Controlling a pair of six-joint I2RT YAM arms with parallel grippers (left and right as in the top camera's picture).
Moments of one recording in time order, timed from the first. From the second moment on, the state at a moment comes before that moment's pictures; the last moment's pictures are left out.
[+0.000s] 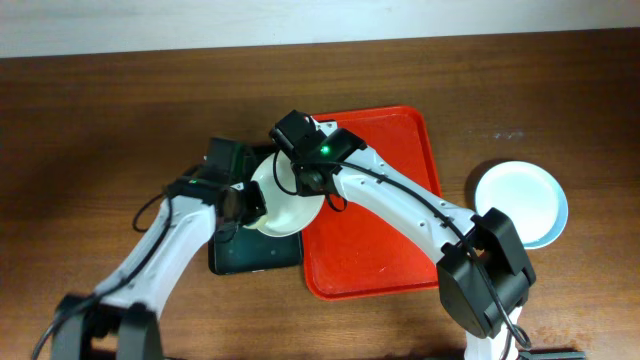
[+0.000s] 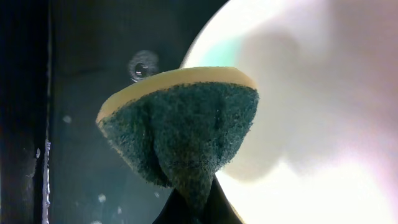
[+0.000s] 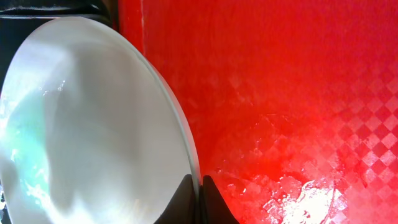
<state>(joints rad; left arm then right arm) -0.25 1.57 1.00 -0.67 0.09 -0.52 0.70 1.99 1.65 -0.95 0.23 0.63</state>
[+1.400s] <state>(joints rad) 0.38 1.19 1.22 -1.13 0.12 -0.34 0.96 1.92 1.87 -1.05 0.73 0.12</state>
